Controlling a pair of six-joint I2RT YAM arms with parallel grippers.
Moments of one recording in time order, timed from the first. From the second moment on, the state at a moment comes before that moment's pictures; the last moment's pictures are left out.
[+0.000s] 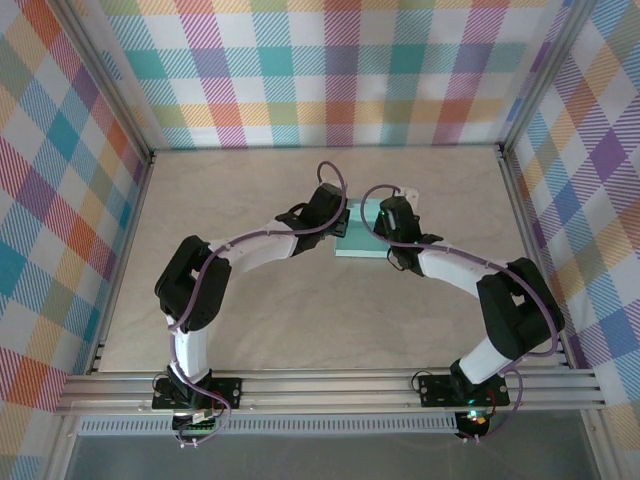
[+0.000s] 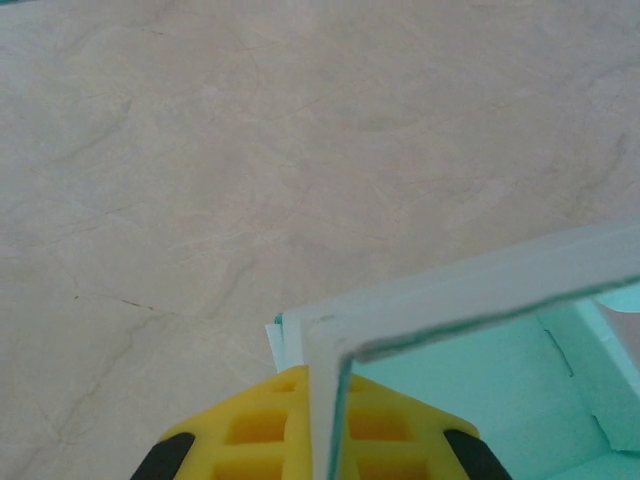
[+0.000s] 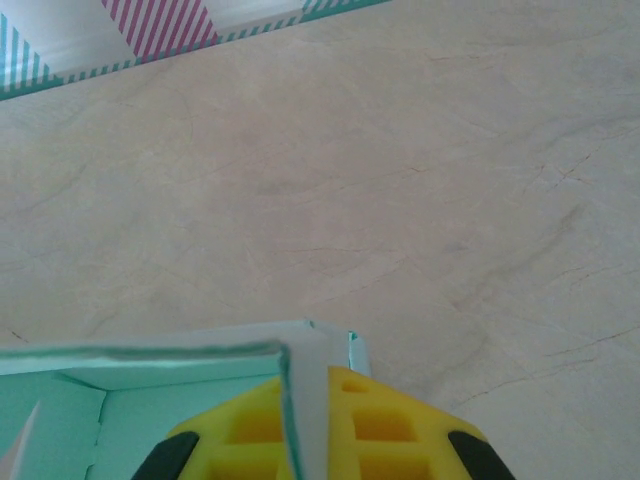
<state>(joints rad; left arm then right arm) -0.74 1.91 1.36 -0.13 -0.26 -0.32 0.51 1.57 0.86 0.10 0.41 0.49</state>
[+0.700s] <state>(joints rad) -0.81 1.87 1.24 0.00 -0.43 -0.40 0.52 1.49 0.65 0.36 0.33 0.39</state>
